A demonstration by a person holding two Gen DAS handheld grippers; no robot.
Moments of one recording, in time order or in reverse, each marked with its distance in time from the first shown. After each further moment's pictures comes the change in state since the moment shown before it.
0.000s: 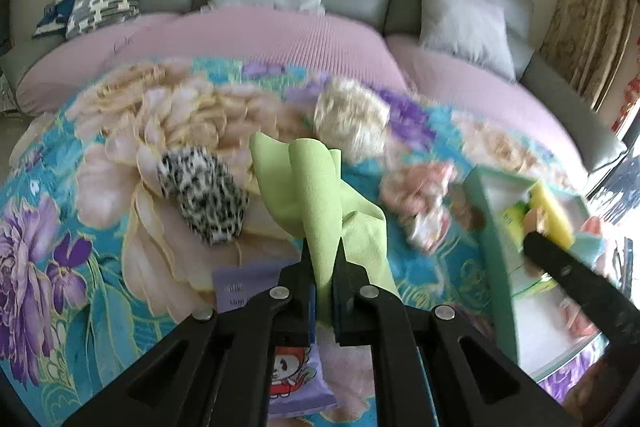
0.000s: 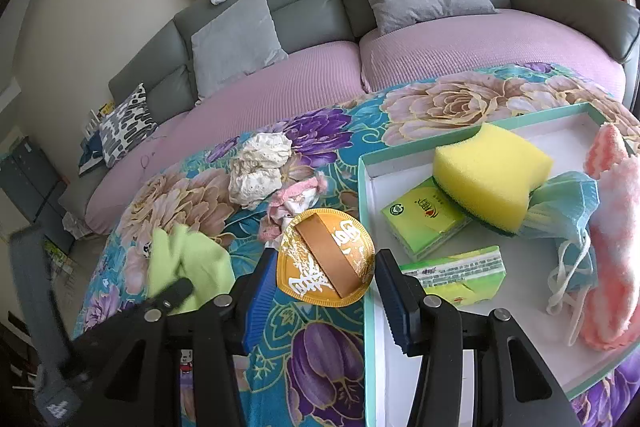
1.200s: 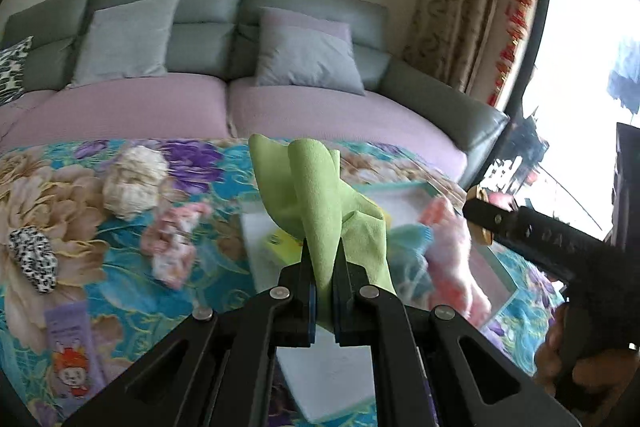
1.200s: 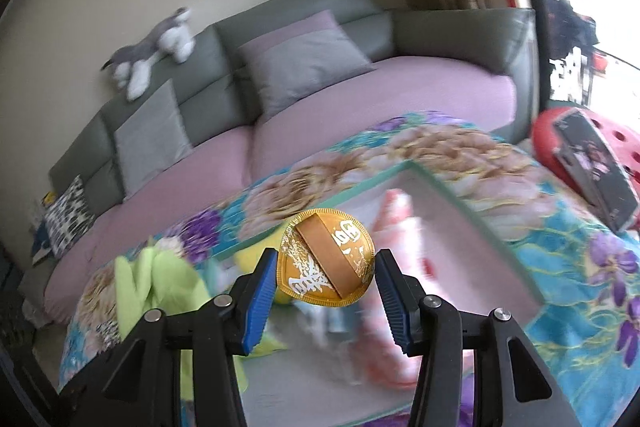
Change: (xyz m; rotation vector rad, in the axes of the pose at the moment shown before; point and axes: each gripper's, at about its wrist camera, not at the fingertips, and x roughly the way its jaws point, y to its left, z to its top) left arm -0.035 -0.153 -0.025 0.254 -0.138 -0.387; right arm -0.105 -0.123 0.020 0.207 -0.250 -0.259
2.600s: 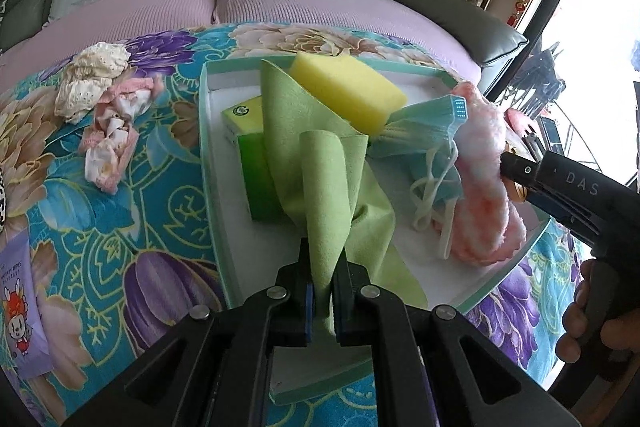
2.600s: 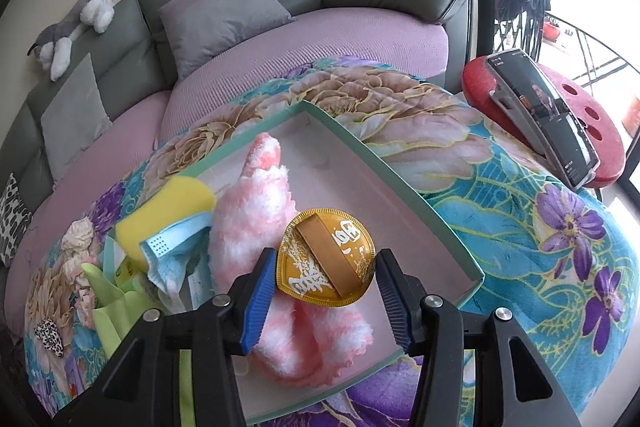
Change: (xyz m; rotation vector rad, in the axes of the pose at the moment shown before) left arm 0.061 -0.009 -0.039 -0.027 0.350 0.015; right arm 0.038 -0.050 -0.013 0.045 0.172 -0.235
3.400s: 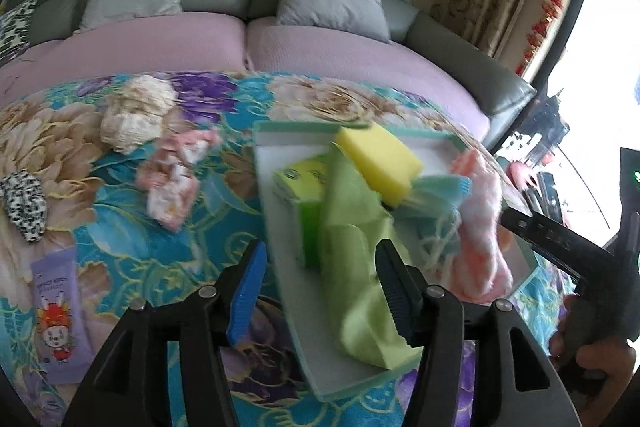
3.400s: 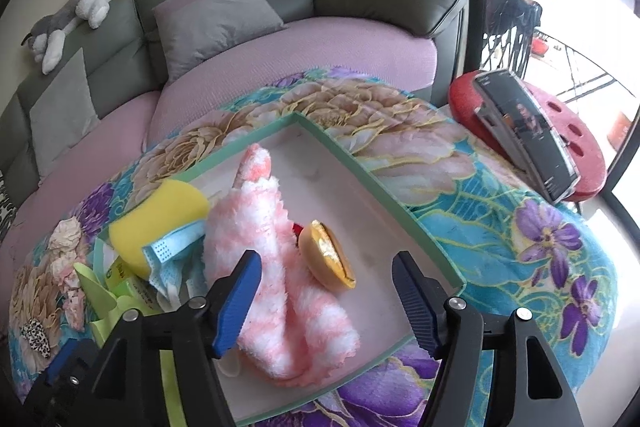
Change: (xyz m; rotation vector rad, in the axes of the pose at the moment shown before) left arm -0.042 0.030 0.013 -0.084 -0.162 0.034; right arm -0.013 0.006 0.004 -0.026 -0.036 -0.078
